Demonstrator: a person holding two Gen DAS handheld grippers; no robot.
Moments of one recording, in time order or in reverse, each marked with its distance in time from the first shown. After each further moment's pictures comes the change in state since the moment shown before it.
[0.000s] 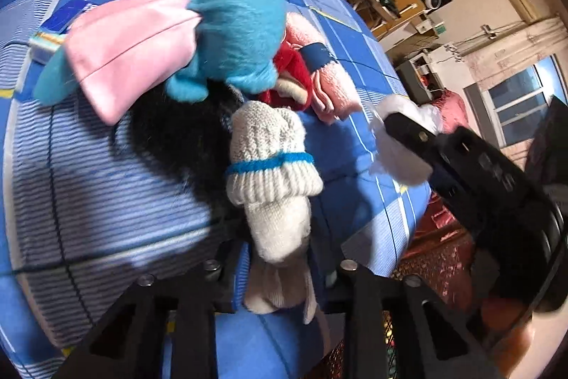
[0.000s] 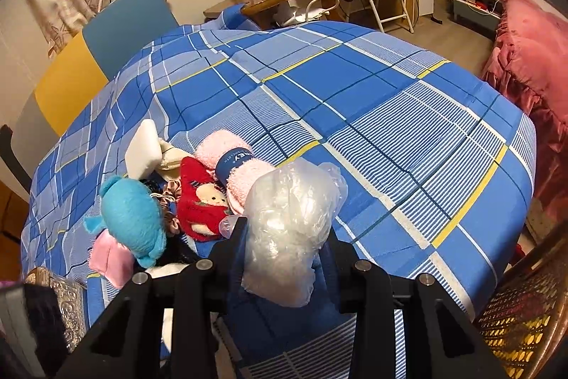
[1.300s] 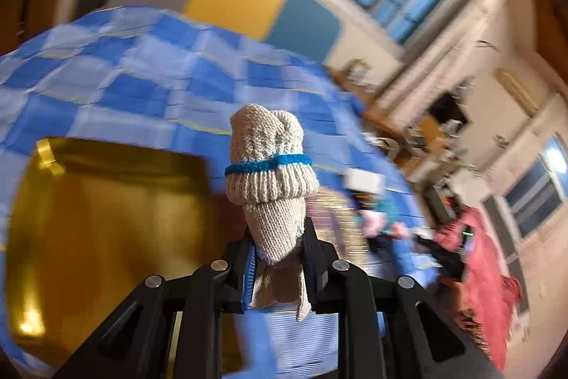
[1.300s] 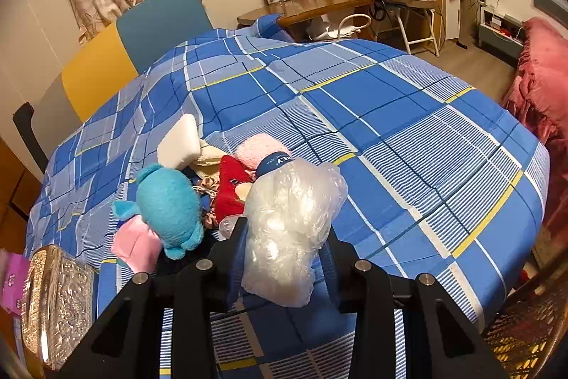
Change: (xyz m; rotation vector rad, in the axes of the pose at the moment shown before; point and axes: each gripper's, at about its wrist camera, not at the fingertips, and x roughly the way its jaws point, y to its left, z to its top) left arm -0.381 0.221 -0.079 -0.167 -0.520 0.182; right arm -0.012 0.025 -0.009 -0.102 -0.056 0.063
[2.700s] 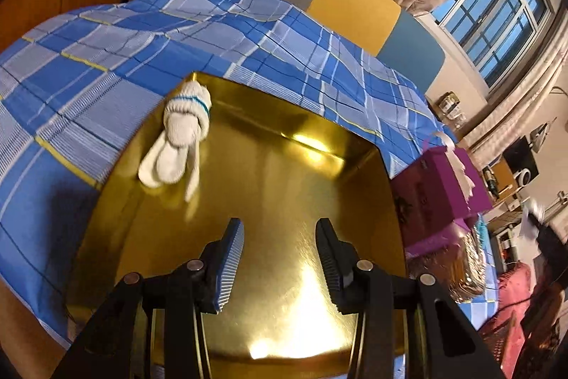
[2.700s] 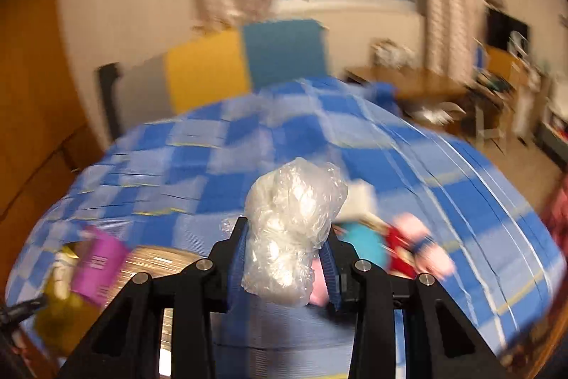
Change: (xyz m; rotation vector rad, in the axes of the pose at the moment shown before) left arm -0.001 0.116 -0.069 -0.206 -0.093 0.242; right arm -0.098 0.204 -0.003 -0.357 -0.192 0.234
